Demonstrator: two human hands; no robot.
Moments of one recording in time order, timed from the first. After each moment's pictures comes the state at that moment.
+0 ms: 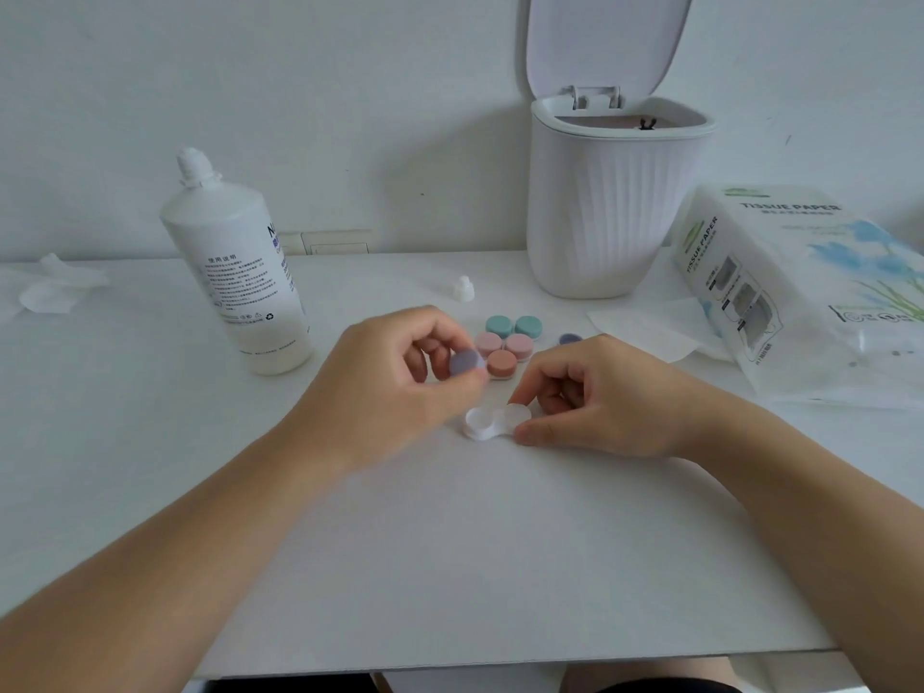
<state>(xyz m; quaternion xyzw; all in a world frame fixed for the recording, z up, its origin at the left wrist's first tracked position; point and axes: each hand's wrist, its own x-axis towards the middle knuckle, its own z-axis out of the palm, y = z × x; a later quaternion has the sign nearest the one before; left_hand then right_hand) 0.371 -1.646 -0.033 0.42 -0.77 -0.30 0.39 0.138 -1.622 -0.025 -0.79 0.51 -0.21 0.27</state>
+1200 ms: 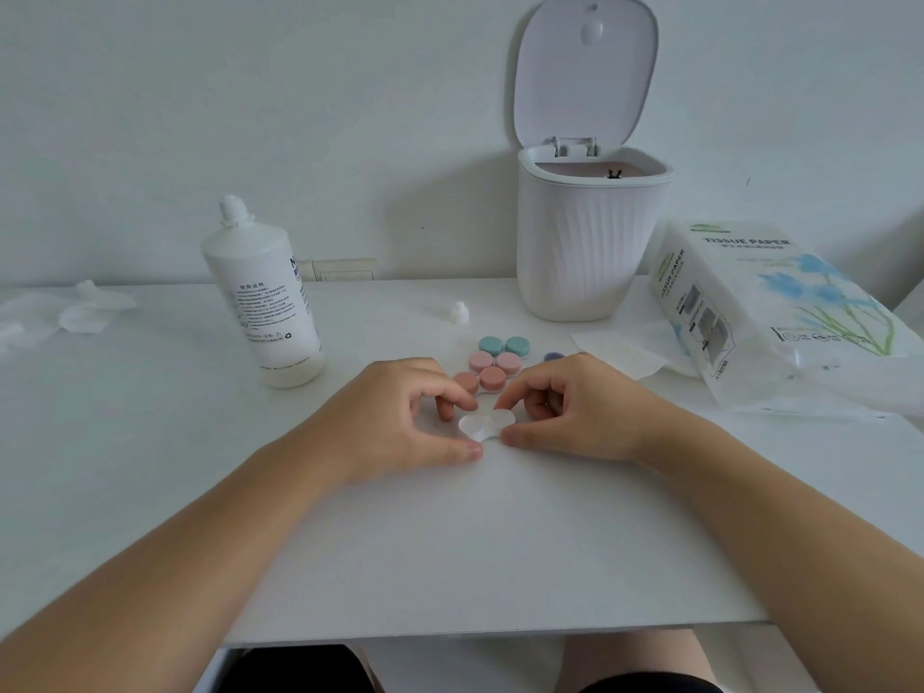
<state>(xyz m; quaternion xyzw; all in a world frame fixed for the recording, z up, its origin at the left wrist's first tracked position) 0.381 -1.643 -0.035 0.41 -0.84 -0.25 0.25 0.140 -1.619 -0.030 -0.79 0.51 -0.23 0.24</state>
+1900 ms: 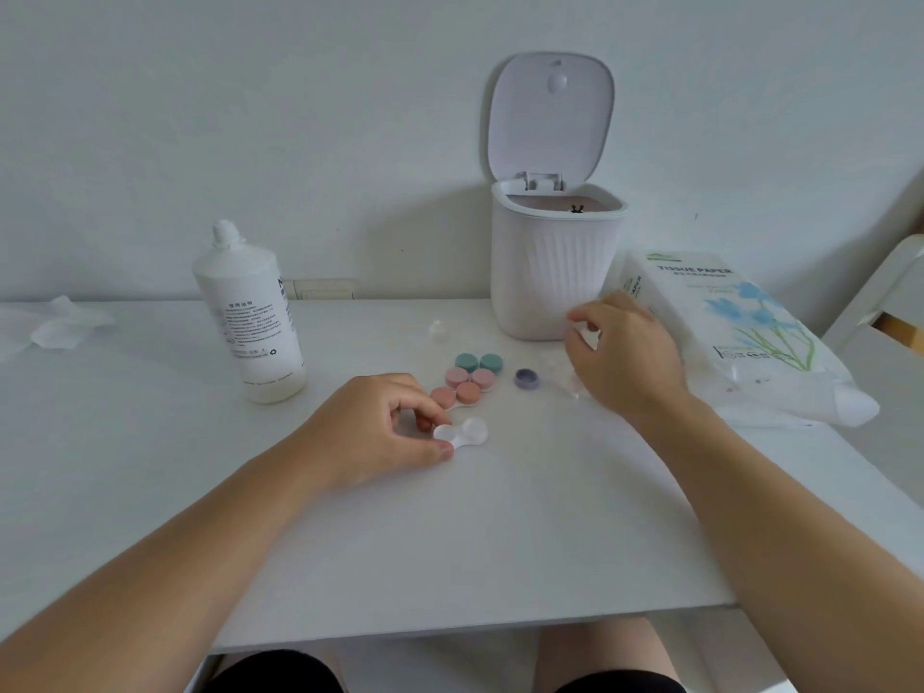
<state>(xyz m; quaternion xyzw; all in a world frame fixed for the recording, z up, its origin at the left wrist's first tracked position) 0.380 -1.645 -0.037 0.41 -0.82 -0.30 0.27 0.097 -1.641 -0.019 -0.63 0.69 -0.33 -0.09</state>
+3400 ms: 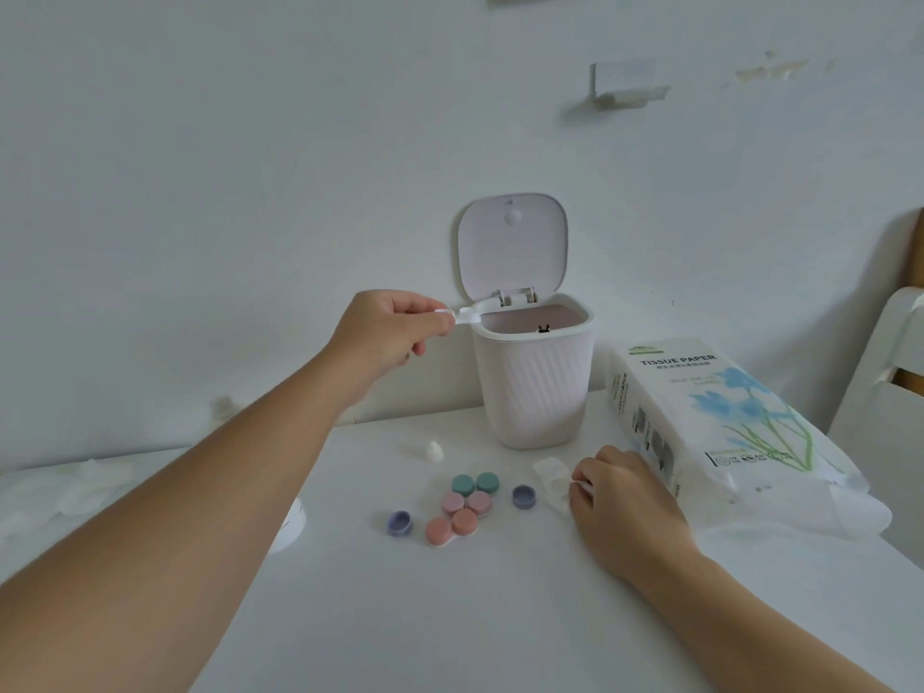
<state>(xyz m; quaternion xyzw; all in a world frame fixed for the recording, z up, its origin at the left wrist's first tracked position) 0.316 -1.750 0.114 0.46 -0.70 -0.34 0.43 0.093 -1.625 -0.044 -0.62 0.74 -0.27 0.01</state>
